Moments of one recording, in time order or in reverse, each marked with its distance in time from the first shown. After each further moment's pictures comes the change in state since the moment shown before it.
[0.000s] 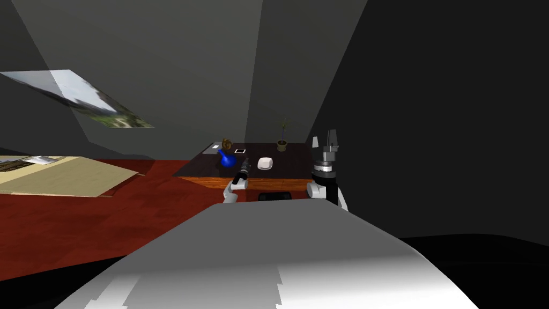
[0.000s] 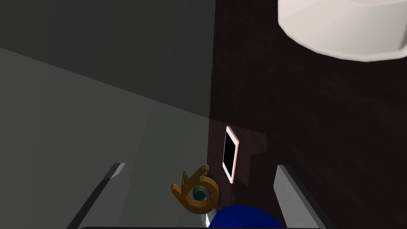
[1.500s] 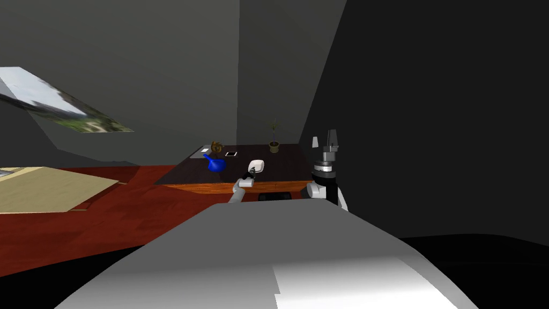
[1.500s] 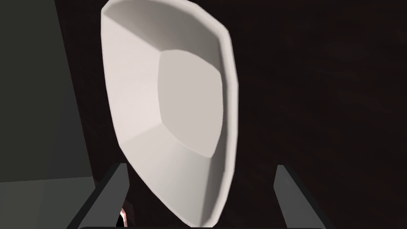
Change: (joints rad) left arm -0.167 -0.088 0.028 0.322 -0.095 0.332 0.051; right arm 0.000 0.000 0.000 0.000 0.000 0.000 0.000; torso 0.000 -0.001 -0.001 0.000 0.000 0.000
